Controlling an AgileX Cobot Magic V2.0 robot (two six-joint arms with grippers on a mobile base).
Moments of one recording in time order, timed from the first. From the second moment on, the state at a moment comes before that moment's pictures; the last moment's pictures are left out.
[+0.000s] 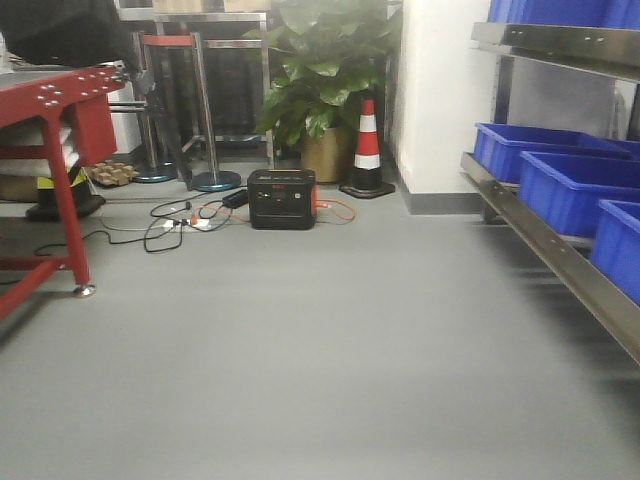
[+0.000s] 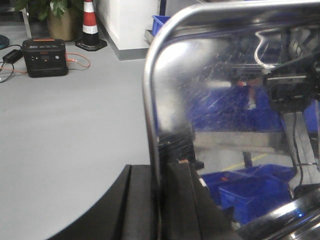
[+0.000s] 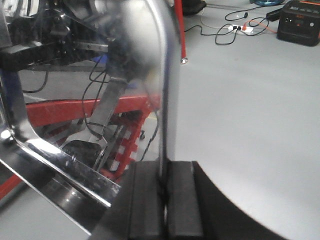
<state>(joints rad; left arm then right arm) -0.72 0.85 -0.98 0.35 0.52 -0.44 0.63 1.01 -1.13 0.02 0.60 0.17</state>
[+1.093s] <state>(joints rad) -0.72 0.85 -0.98 0.36 0.53 -0.44 0.63 1.01 -1.13 0.02 0.58 0.17</state>
